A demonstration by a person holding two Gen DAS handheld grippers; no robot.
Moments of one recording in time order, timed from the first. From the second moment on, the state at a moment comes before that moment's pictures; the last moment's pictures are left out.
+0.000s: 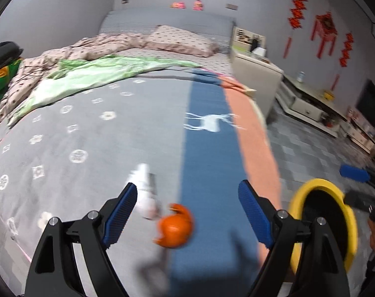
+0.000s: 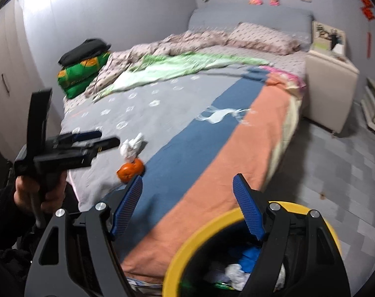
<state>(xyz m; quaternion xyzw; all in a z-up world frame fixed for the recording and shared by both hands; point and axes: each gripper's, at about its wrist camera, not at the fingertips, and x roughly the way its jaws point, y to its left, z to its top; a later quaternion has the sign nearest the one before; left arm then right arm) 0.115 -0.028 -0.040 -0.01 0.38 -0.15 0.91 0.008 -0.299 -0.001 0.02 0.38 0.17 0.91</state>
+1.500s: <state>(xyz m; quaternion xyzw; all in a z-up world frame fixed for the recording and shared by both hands) 0.228 0.041 -0.148 -0.10 0.47 -0.19 0.85 0.132 -0.108 -0.126 -0.06 0.50 0.29 0.82</state>
